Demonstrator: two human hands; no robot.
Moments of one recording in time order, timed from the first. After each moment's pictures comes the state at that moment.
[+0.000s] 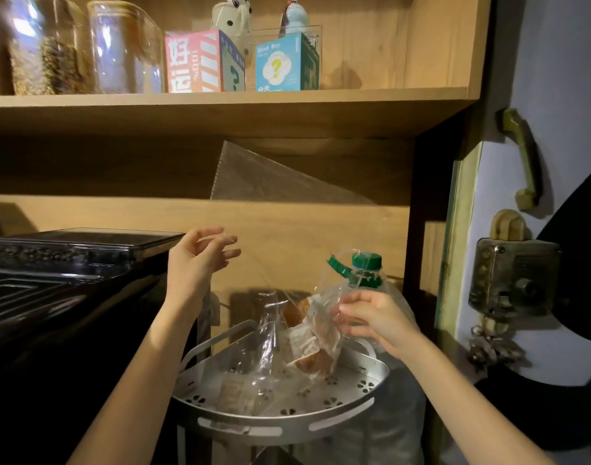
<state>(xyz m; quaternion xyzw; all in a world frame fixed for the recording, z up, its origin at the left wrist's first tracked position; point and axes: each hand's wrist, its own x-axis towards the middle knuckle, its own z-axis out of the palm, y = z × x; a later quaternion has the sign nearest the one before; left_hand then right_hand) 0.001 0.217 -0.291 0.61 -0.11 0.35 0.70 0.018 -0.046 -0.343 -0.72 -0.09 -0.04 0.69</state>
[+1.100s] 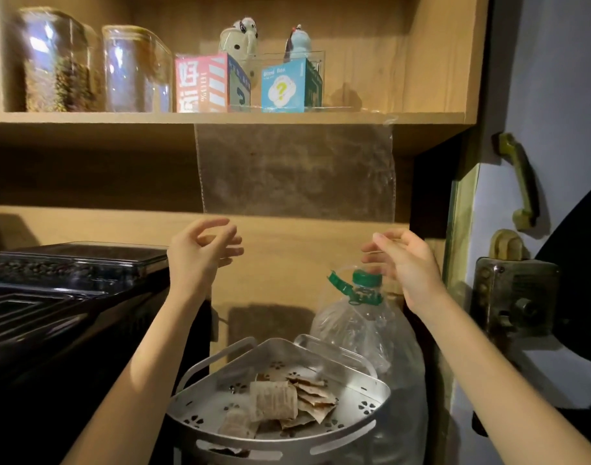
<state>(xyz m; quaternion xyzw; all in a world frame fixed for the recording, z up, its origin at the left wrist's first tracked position) -0.009 0.213 -0.258 0.64 -0.12 0.40 0.64 0.001 -0.054 -0.256 -0.63 -0.18 -0.27 0.71</state>
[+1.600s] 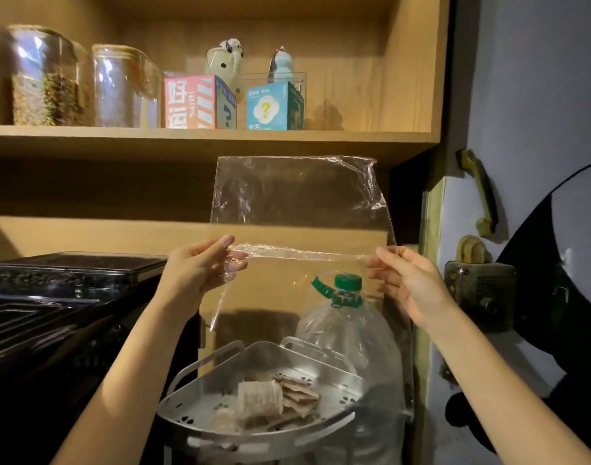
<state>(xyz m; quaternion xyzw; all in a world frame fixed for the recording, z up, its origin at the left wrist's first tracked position) -0.048 0.204 -0.246 0.58 -0.16 0.17 0.78 -0.041 -0.079 -0.256 -0.61 -0.16 -0.20 0.75</state>
